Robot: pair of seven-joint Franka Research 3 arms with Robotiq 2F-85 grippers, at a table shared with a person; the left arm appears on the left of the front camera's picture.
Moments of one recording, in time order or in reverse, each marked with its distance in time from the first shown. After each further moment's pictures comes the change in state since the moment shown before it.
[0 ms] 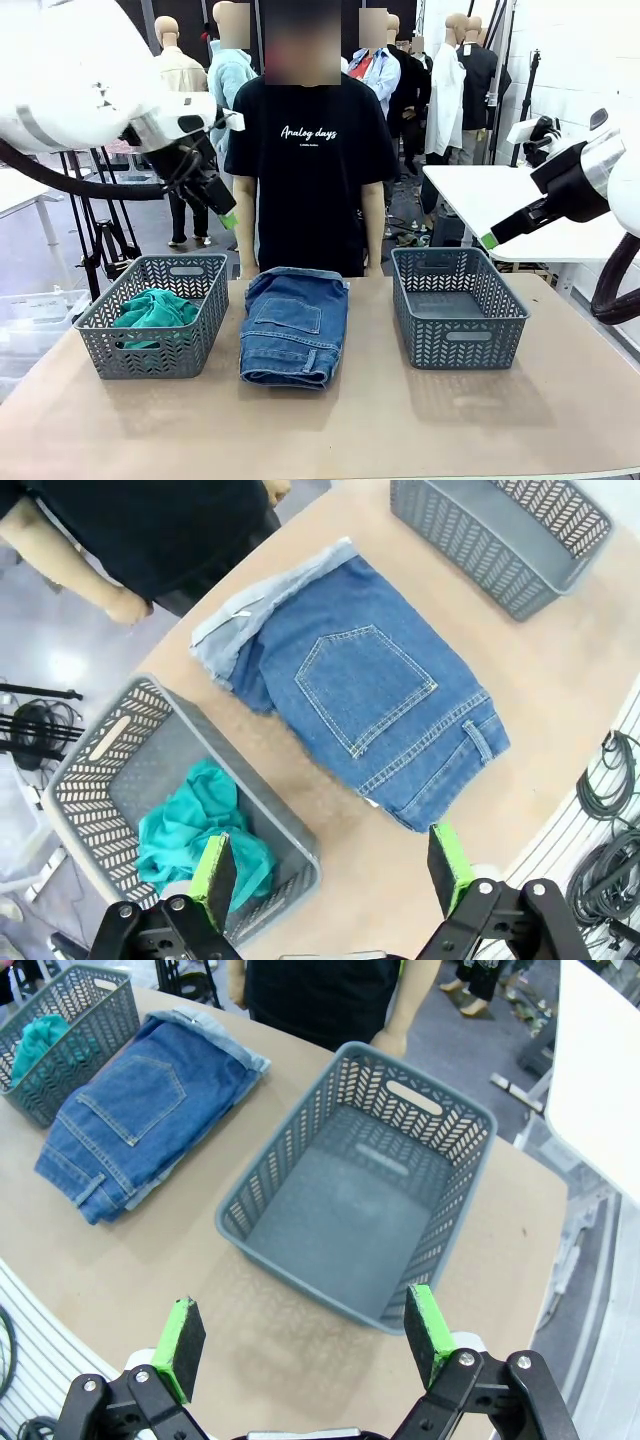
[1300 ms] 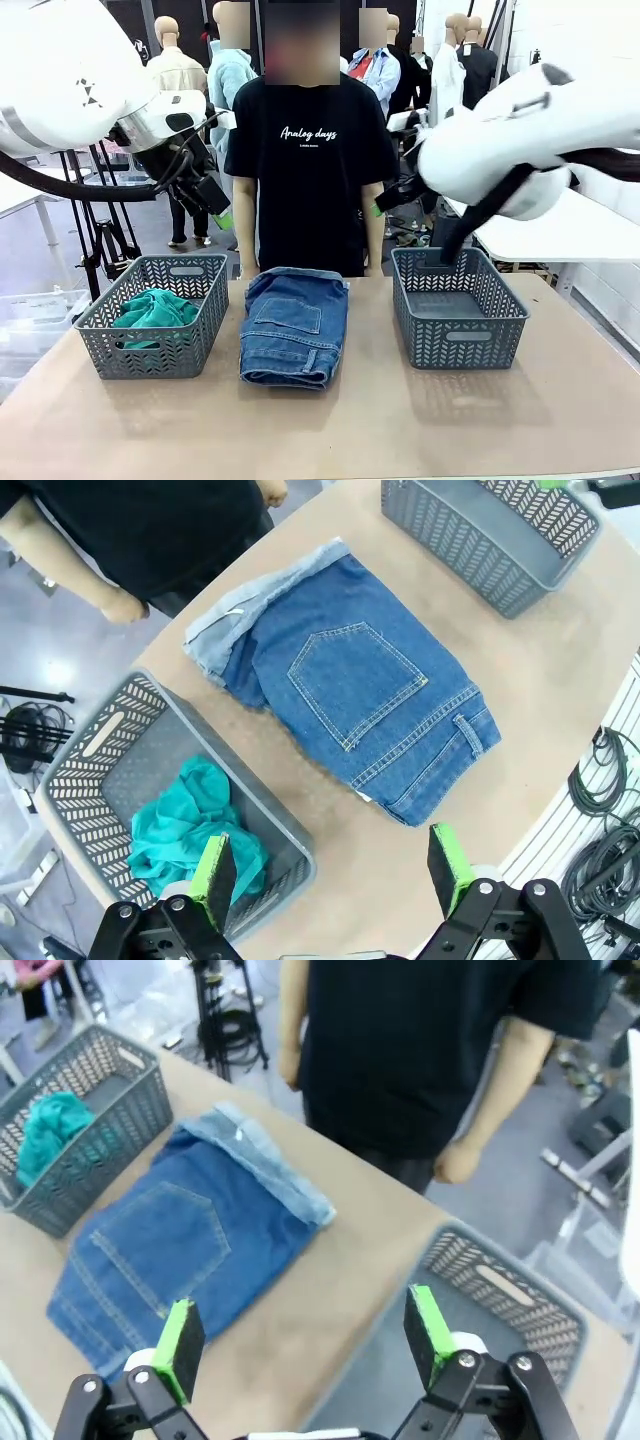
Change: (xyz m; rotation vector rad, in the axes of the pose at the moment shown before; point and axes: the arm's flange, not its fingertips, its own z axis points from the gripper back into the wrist) left arm -0.008 0.002 0.004 -0.024 -0.010 0.005; right arm 0.138 0.044 -0.164 0.118 -0.079 0.057
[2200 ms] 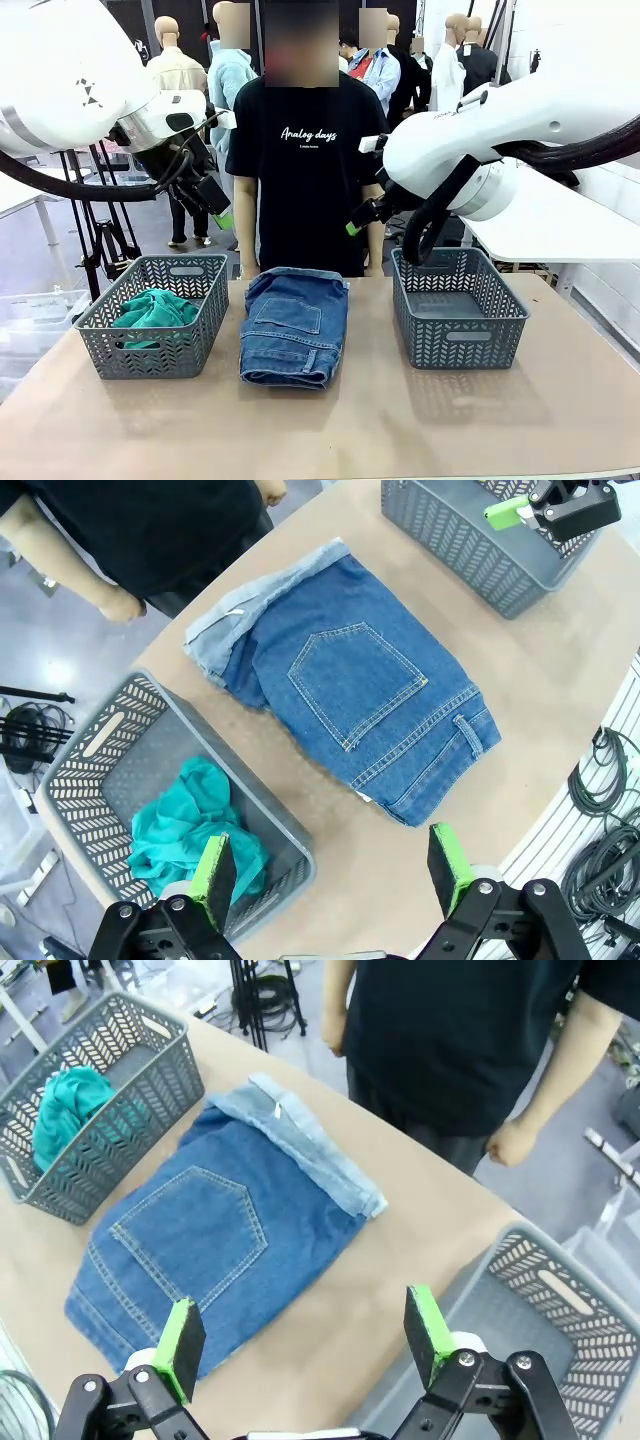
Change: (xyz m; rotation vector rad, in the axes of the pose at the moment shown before) left arm 0.000 0.000 0.000 0.000 0.000 0.000; right arm 0.003 0.009 -0.042 0.089 0.081 -0.025
